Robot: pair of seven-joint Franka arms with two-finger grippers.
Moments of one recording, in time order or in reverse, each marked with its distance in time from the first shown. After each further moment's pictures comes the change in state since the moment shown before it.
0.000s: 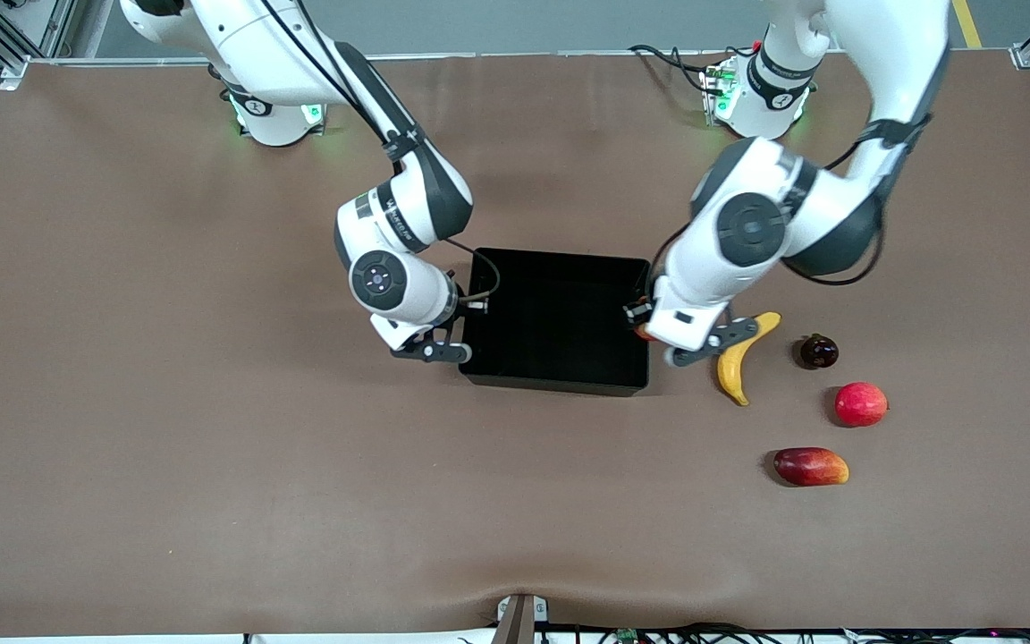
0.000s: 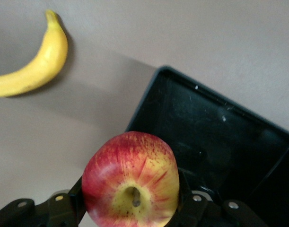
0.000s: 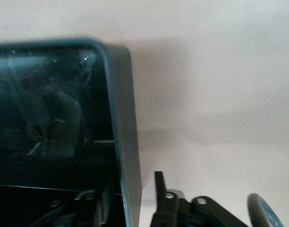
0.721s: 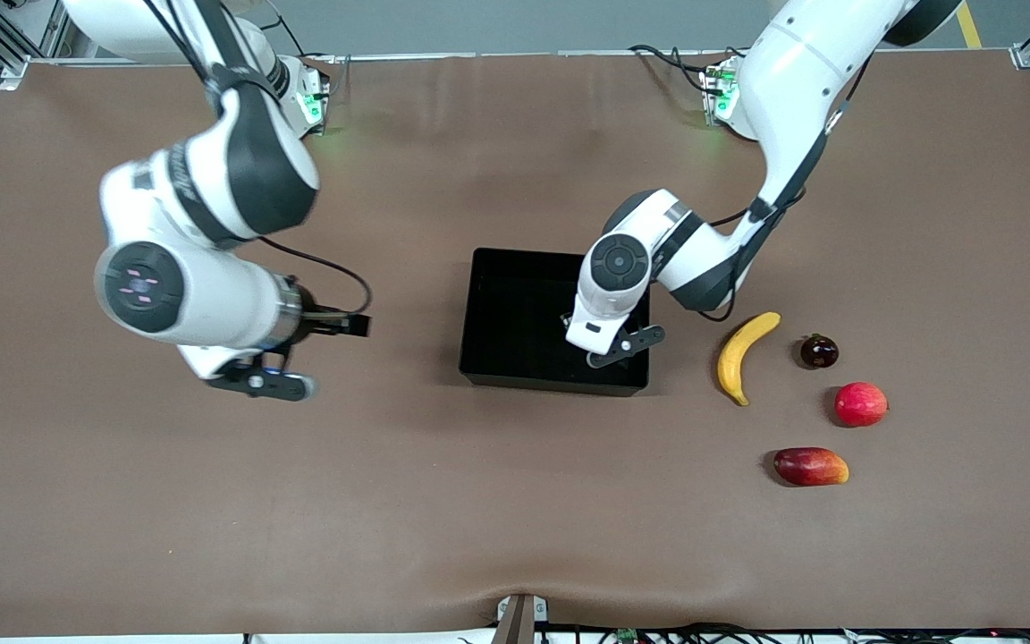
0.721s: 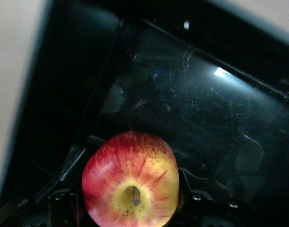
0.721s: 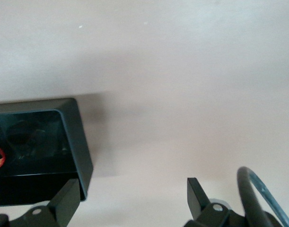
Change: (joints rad) left arm -0.126 0.245 0.001 -0.018 0.162 0.201 -0.204; right arm -0.219 -0.063 -0.076 0.472 -0.184 -0.604 -0.007
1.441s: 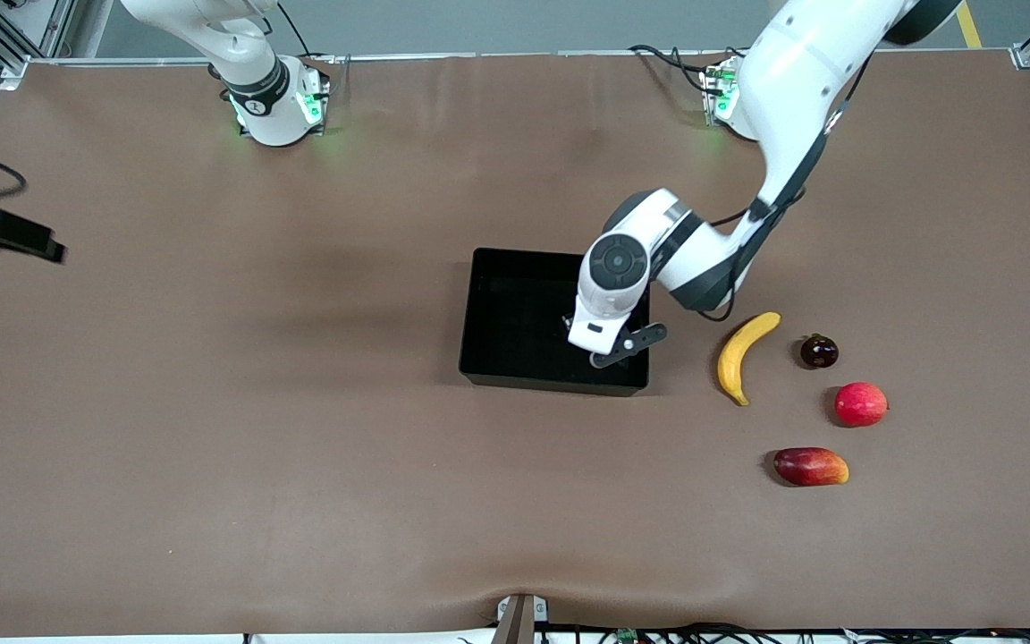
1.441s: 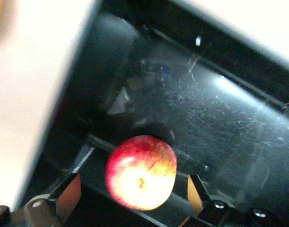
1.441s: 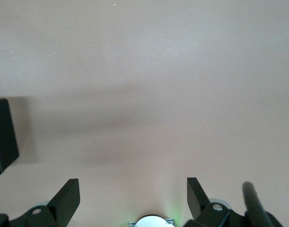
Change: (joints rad) left arm 0.014 -0.101 -0.001 0.009 0.005 -0.106 -0.032; right arm -0.320 -0.334 -0.020 -0.051 -0.201 -0.168 -0.452
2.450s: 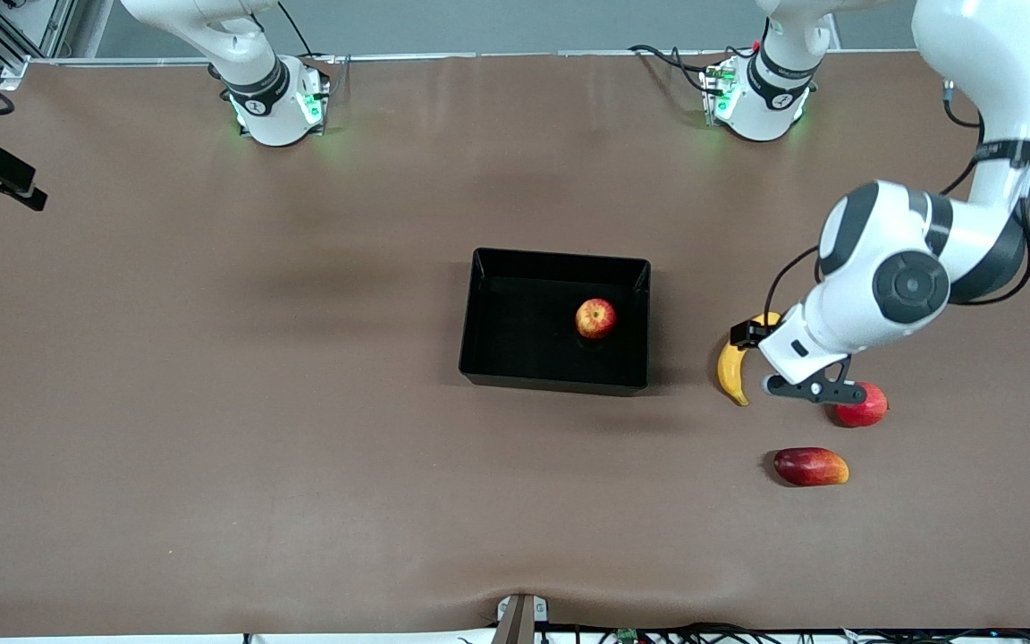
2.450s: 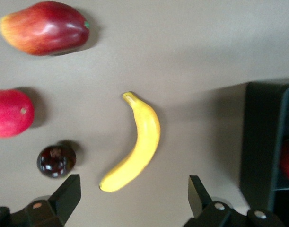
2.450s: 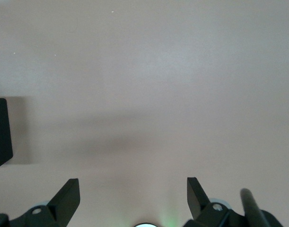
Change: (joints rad) left arm 0.416 -0.132 0.008 -0.050 -0.053 -0.063 1.095; right arm -0.007 -0.238 0.010 -0.302 -0.042 0.156 -0.018
